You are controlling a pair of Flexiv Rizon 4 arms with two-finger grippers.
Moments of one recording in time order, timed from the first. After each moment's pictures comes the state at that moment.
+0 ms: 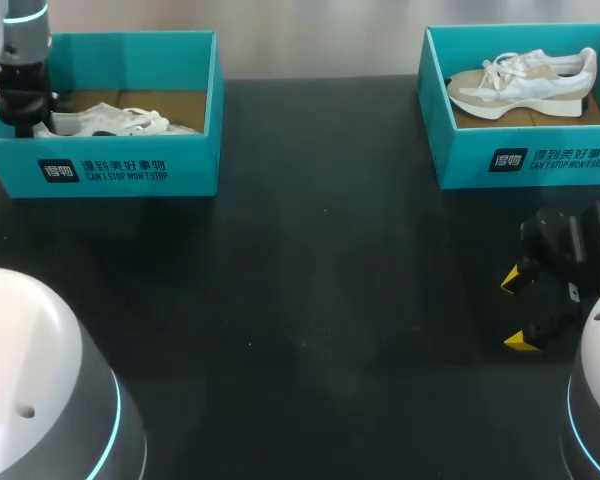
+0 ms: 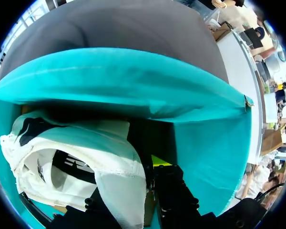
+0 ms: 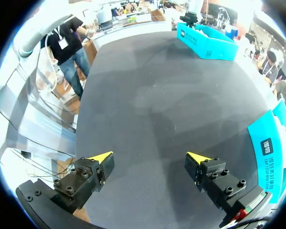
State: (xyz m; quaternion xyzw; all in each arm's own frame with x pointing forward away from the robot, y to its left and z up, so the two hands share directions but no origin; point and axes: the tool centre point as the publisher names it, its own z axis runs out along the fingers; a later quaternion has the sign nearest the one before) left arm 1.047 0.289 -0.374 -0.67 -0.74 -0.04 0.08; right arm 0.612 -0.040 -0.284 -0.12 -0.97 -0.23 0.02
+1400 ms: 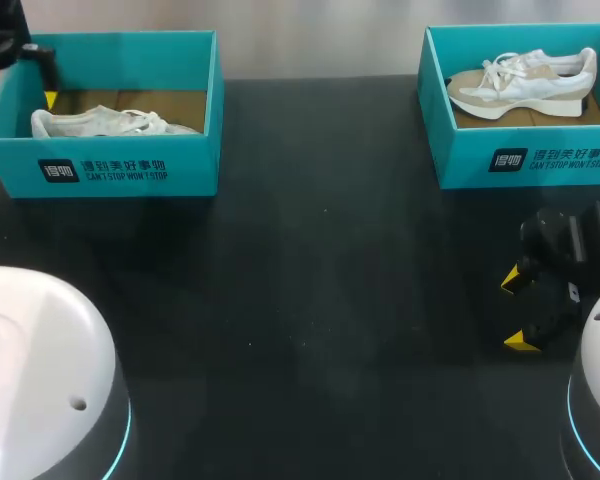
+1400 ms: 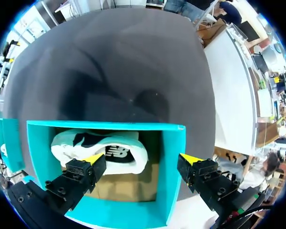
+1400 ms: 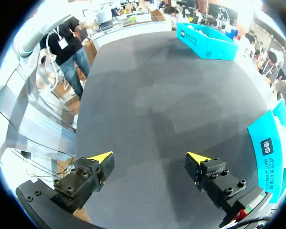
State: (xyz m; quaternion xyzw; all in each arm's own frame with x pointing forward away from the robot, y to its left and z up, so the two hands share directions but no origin) left arm 1.019 0.267 -0.238 -0.70 -0.71 -0.02 0.04; right arm 0.612 -0.040 -0.284 -0.12 -0.97 -0.23 0.02
